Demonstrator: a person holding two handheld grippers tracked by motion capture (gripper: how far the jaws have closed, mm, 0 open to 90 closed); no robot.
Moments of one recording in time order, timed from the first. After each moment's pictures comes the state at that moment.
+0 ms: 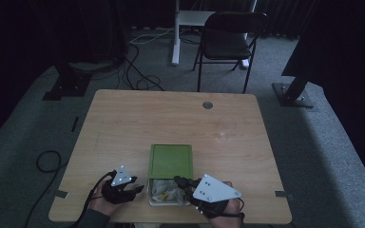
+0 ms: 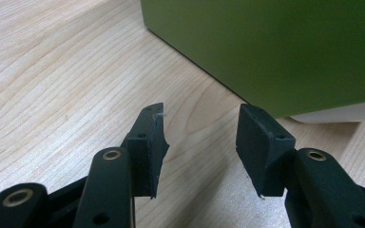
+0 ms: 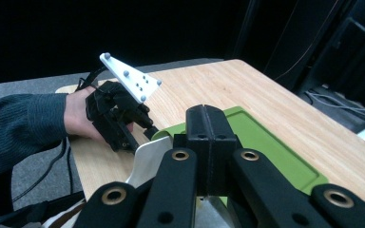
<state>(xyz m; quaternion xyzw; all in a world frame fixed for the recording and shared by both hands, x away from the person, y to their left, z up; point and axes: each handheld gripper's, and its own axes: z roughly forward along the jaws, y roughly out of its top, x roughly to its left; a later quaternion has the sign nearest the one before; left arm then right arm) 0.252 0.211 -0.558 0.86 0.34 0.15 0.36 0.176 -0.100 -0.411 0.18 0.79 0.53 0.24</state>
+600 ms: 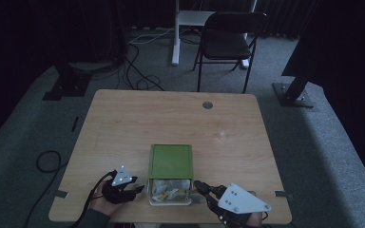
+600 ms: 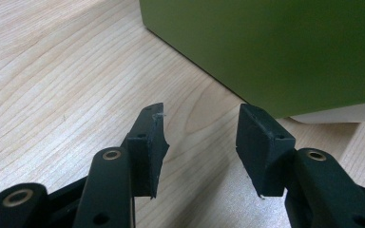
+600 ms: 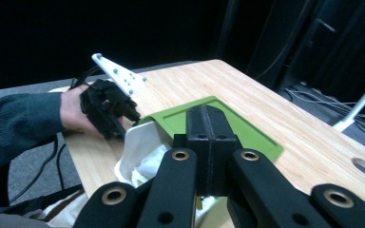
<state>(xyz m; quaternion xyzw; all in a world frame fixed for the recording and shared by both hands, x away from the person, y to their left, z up) 0.252 0.210 -0.558 0.86 0.33 0.15 0.36 0.153 -0.142 -0.404 0.21 0.78 0.53 0.26</state>
